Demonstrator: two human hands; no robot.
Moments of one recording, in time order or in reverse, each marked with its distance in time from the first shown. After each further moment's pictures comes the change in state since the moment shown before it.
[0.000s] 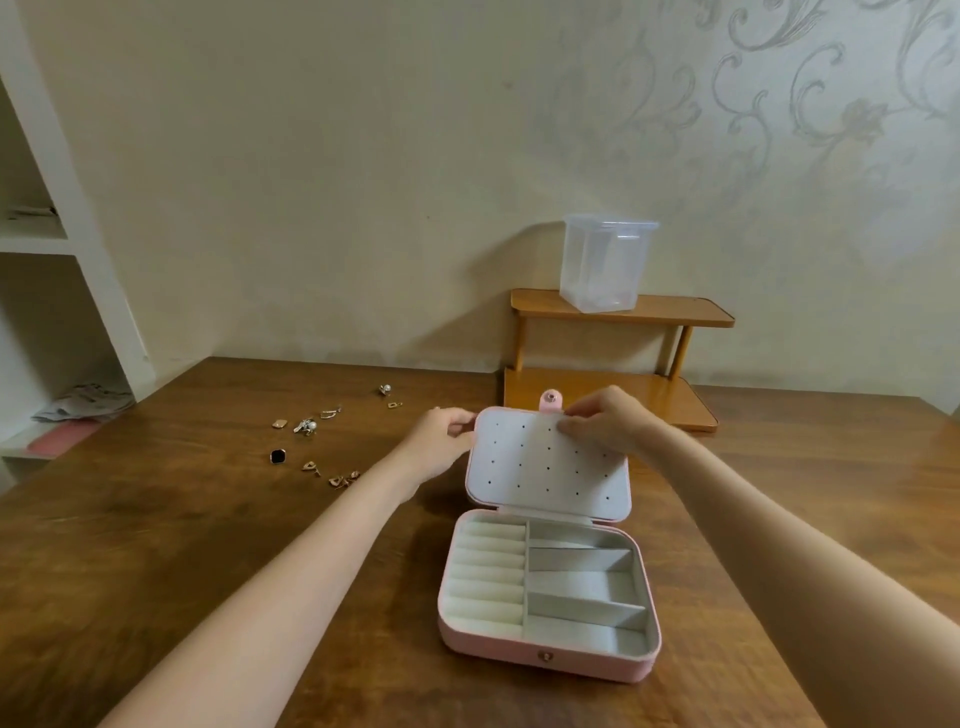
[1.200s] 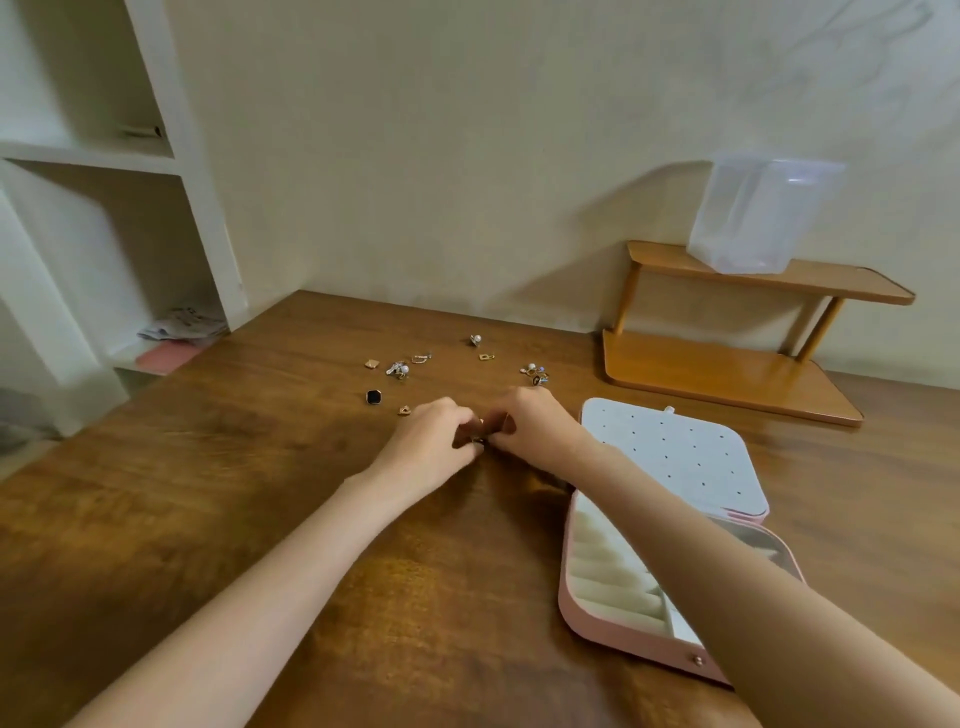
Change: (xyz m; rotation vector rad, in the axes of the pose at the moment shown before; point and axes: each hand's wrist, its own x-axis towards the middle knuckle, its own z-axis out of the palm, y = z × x) left_hand -0.042 -0.077 -0.059 0.549 0.151 0.089; right_hand 0.025 -0.109 0.131 -0.257 -0.092 -0.475
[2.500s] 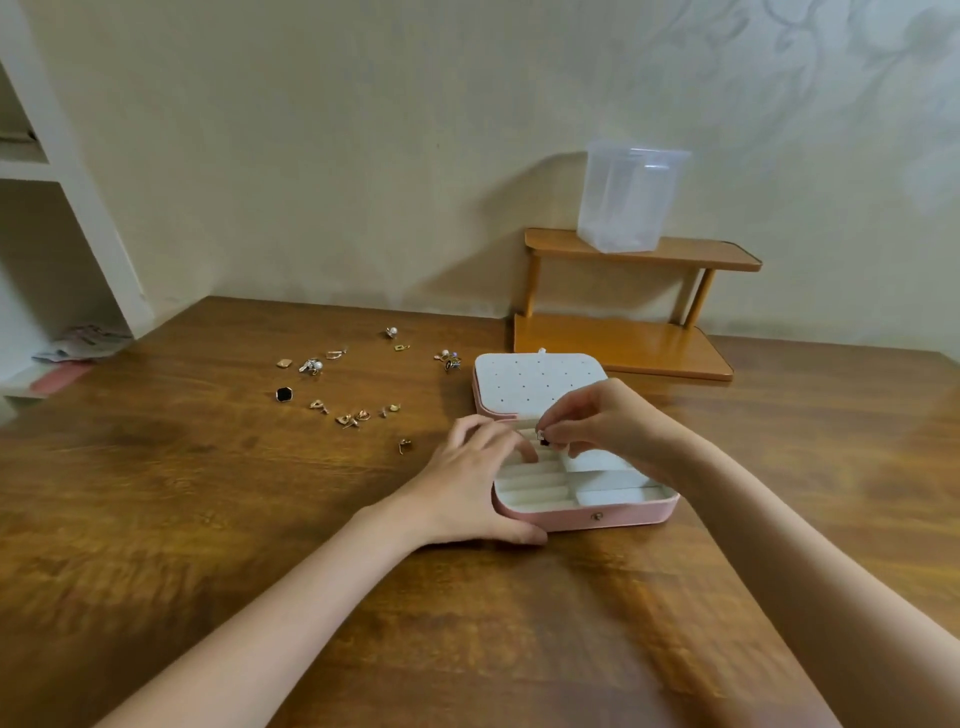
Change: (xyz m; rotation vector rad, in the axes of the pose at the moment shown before) left_hand -0.030 0.086 0.050 -0.084 -0.232 0.371; right_hand -0.125 0.065 -0.064 0.699 0.053 0.385
